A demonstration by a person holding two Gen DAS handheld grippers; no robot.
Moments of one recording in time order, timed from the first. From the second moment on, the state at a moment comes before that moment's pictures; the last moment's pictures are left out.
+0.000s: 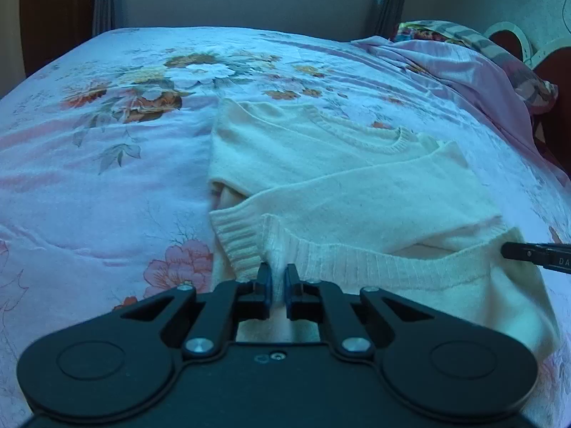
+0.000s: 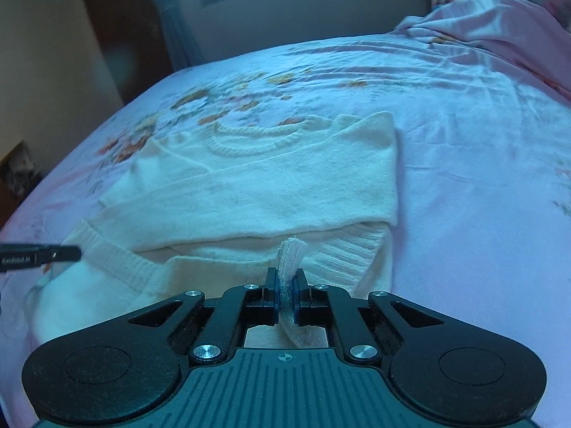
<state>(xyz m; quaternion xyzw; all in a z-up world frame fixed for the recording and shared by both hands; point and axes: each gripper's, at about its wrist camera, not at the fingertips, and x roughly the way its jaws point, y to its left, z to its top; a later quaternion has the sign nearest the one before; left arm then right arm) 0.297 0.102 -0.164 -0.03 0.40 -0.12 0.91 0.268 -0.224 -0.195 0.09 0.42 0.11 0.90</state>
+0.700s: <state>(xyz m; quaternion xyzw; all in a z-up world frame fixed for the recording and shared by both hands) 0.420 0.074 -0.111 -0.08 0.32 -0.09 0.94 0.370 -0.249 -0.144 0.10 0.32 0.05 0.94</state>
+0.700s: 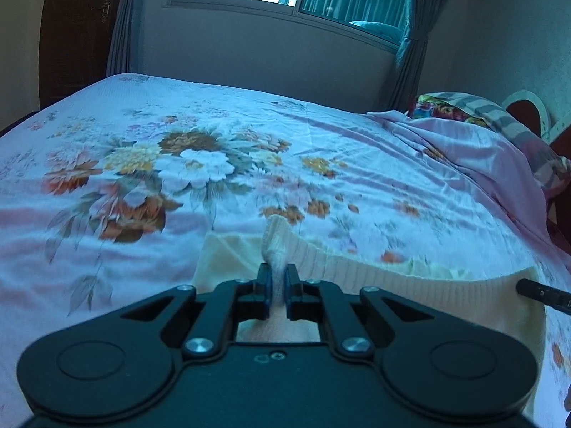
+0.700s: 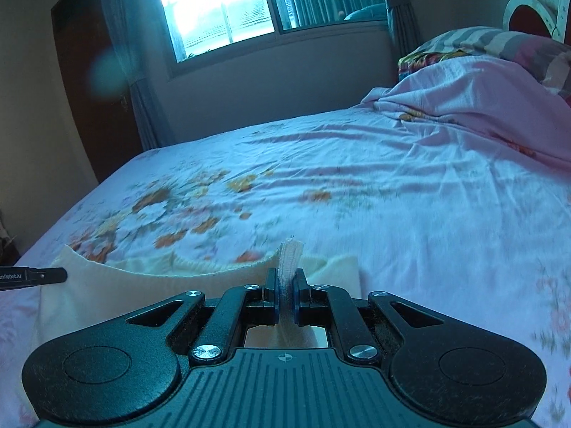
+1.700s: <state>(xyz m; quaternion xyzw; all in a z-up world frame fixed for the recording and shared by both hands) 0.339 0.035 -0.180 0.05 0.40 -0.07 0.91 0.296 -0.190 -0.195 0.03 0.40 0.05 0.92</state>
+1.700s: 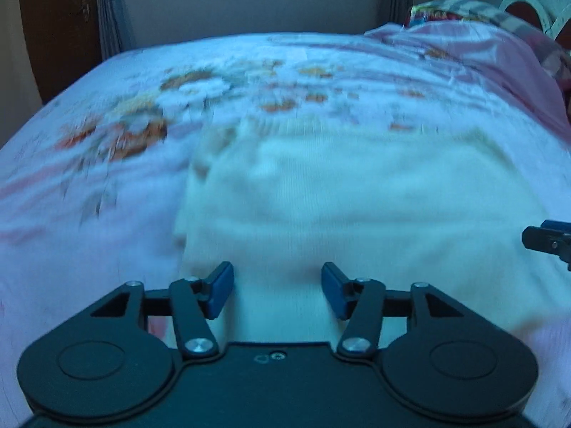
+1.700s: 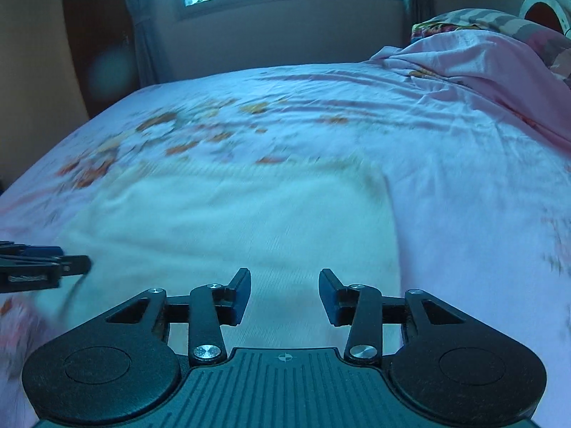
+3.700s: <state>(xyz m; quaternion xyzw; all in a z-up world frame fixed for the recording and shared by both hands) 0.310 0.042 -0.172 0.03 0.42 -0.02 0.91 0.255 -0.180 -0.197 0.08 0.41 0.00 0.91</state>
